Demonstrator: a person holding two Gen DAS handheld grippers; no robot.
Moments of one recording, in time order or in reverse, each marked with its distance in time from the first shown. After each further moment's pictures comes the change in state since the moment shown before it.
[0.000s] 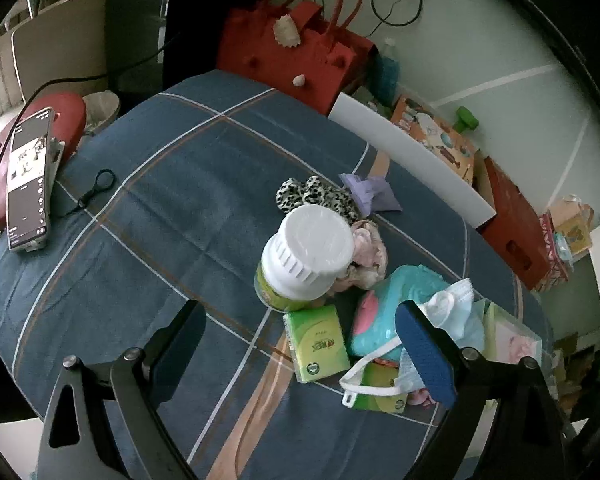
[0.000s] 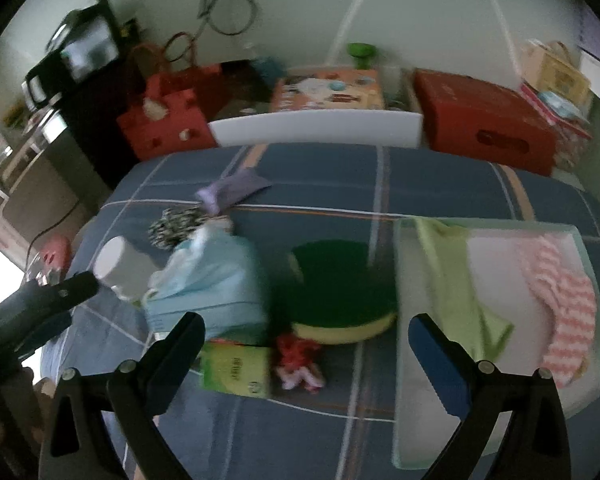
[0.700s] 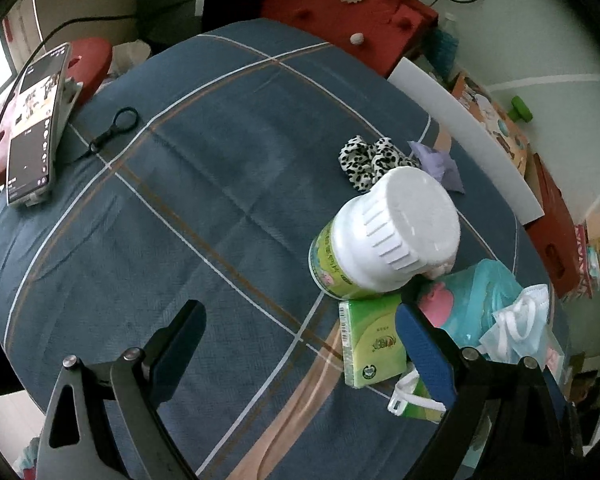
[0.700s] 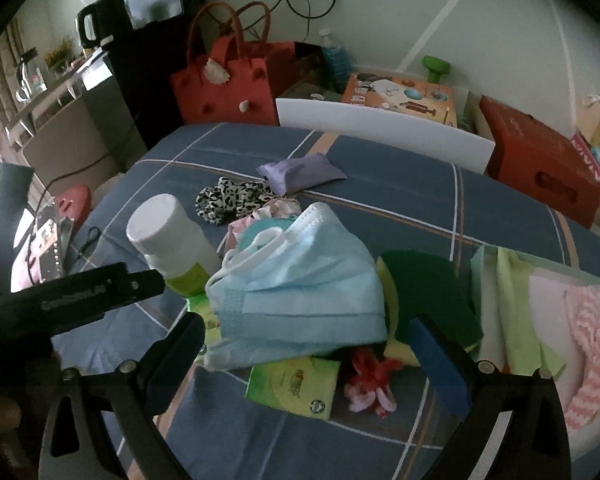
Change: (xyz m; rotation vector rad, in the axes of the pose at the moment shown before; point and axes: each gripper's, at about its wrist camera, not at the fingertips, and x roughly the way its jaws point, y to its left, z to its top) left arm 0.044 0.037 -0.001 -0.105 0.129 0.091; right arm 0.036 0.055 -0.009 -0.176 0.000 0.025
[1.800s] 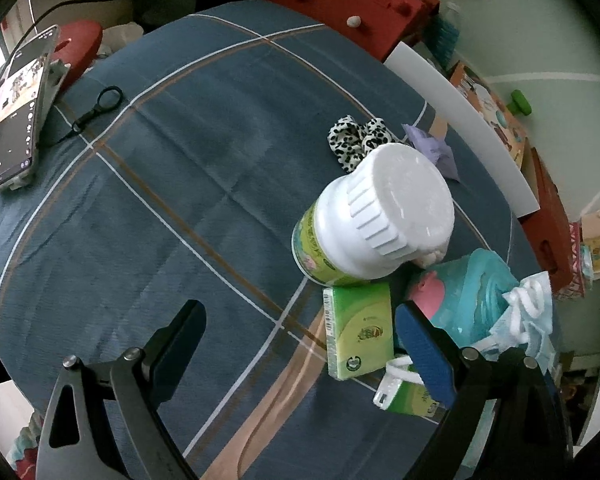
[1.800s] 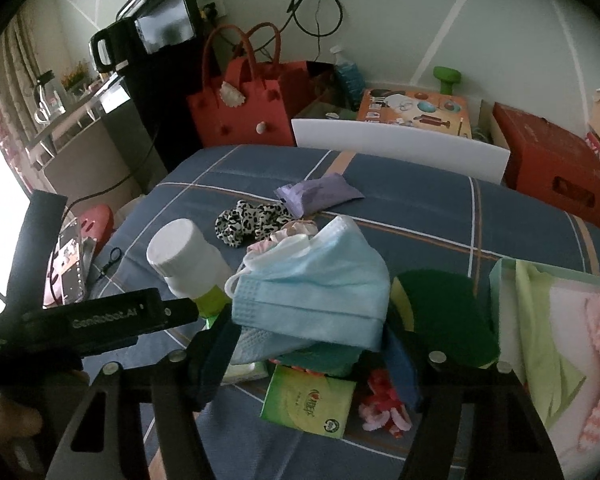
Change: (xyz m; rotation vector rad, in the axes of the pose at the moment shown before) left arm 0.010 -0.006 -0.002 -0.015 0.062 -0.036; right arm -0.009 -0.009 0.003 0.032 -0.081 0.109
